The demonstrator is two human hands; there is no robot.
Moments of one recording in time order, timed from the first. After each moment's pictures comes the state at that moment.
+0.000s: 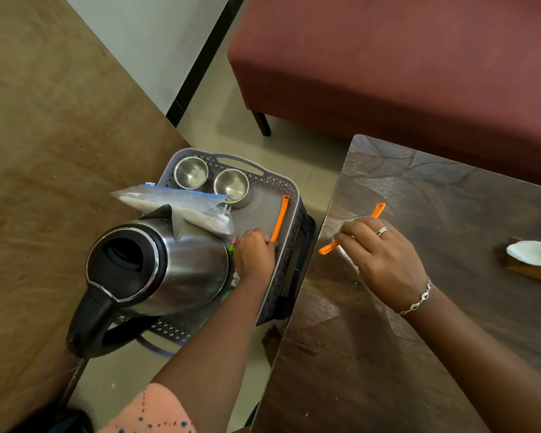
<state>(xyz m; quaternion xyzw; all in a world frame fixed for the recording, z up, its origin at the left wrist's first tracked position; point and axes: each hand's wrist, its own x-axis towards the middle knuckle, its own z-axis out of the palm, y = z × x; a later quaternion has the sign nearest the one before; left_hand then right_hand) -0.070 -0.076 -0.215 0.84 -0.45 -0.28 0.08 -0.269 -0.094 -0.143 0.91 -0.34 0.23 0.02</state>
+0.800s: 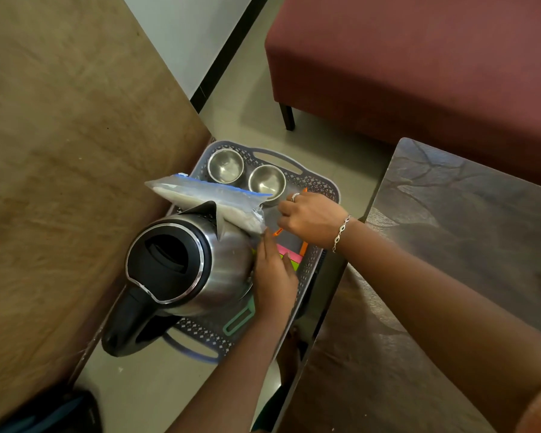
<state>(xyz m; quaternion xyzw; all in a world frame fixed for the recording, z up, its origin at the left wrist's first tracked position) -0.058 -0.033 -0.202 0.82 -0.42 -0.29 0.25 -0.124 -0.162 -0.180 0.99 -0.11 -0.02 -0.02</state>
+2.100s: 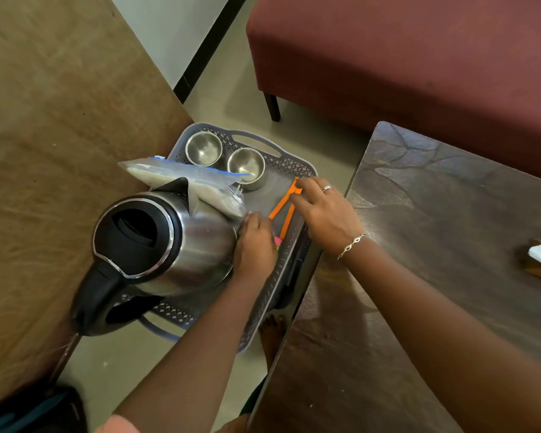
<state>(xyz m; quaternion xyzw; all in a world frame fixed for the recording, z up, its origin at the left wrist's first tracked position) -0.047 -0.051 -0.221 0.79 -0.54 -0.27 0.06 -0.175 -0.129 -0.194 0.93 -0.35 0.11 -0.07</state>
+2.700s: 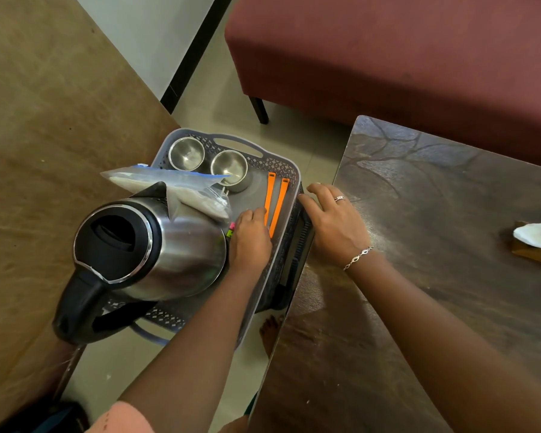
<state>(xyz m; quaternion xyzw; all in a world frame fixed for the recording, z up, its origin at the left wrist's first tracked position) -0.061 -0.067 -0.217 0.79 -0.56 -0.24 0.06 -0.213 -0.107 -0.202 0.87 -0.46 0.15 -0.06</state>
